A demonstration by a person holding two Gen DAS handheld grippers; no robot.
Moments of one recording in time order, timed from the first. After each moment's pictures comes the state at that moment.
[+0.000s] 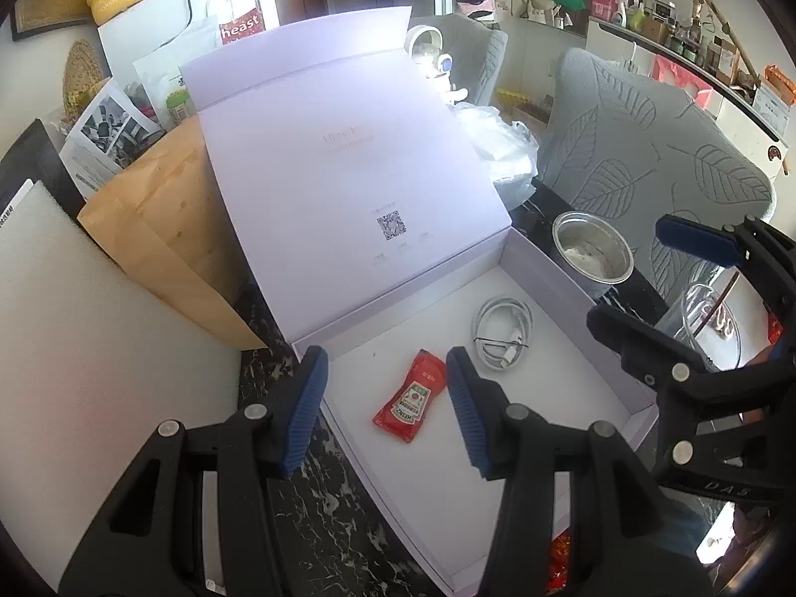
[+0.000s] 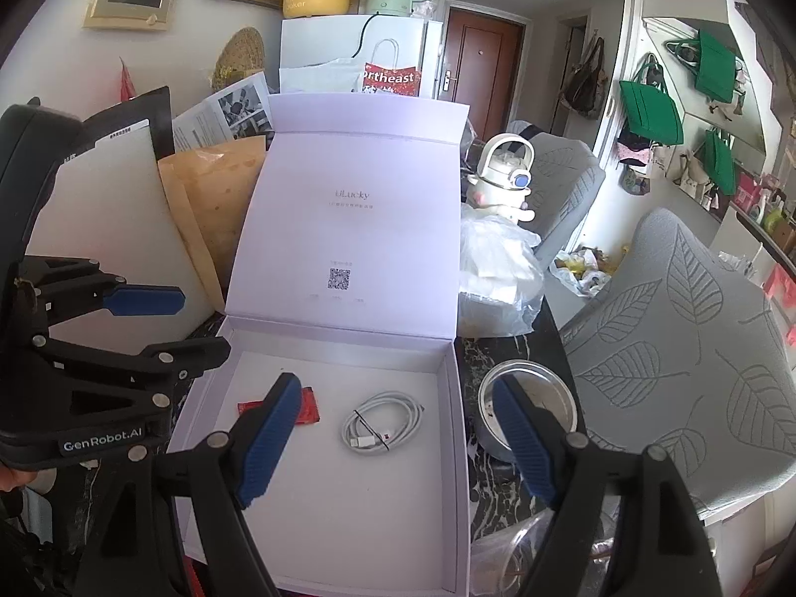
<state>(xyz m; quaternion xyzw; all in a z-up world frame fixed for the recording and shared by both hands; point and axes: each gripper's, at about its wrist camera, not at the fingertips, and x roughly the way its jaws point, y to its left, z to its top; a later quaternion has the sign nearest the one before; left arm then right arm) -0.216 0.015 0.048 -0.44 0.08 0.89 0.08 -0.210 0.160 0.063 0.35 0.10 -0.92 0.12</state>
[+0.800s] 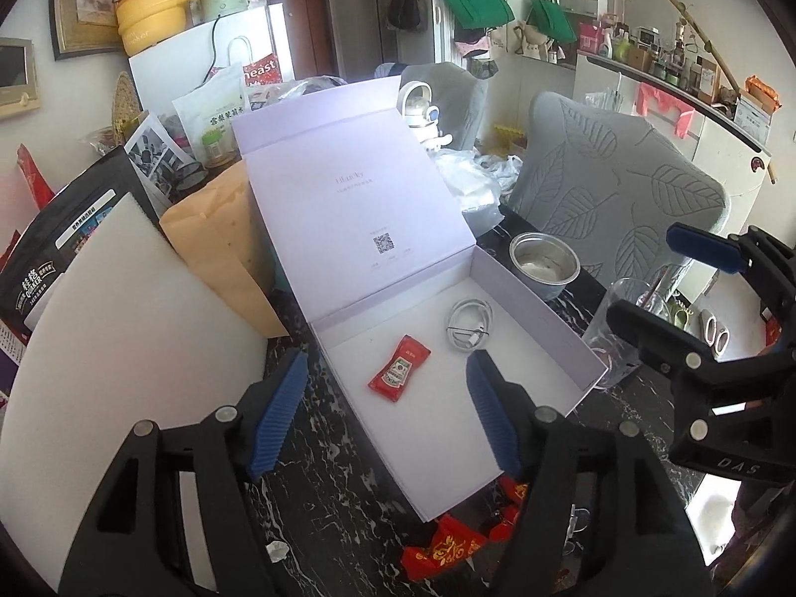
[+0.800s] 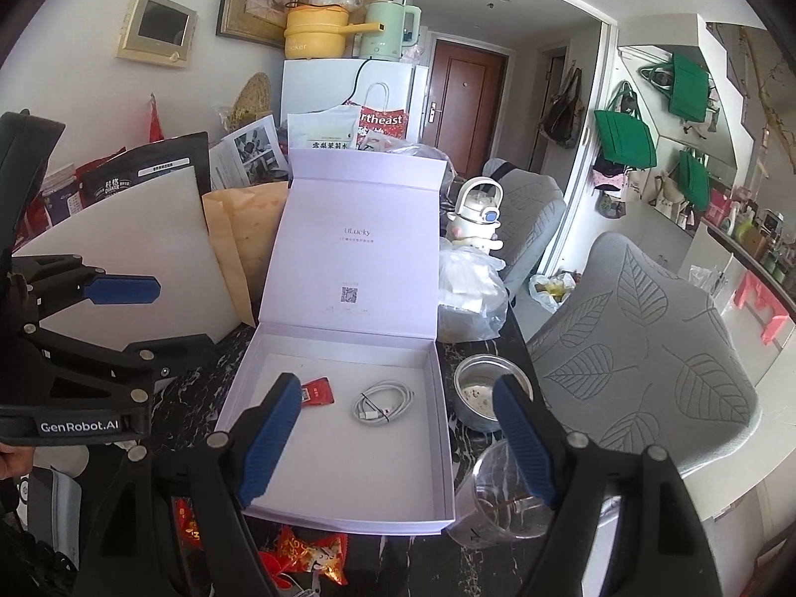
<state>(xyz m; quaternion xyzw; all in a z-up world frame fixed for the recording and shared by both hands) -0.133 0.014 0.104 -0.39 0.07 0.92 0.07 -0.115 0.167 0.115 0.30 0.10 -0.94 0.10</state>
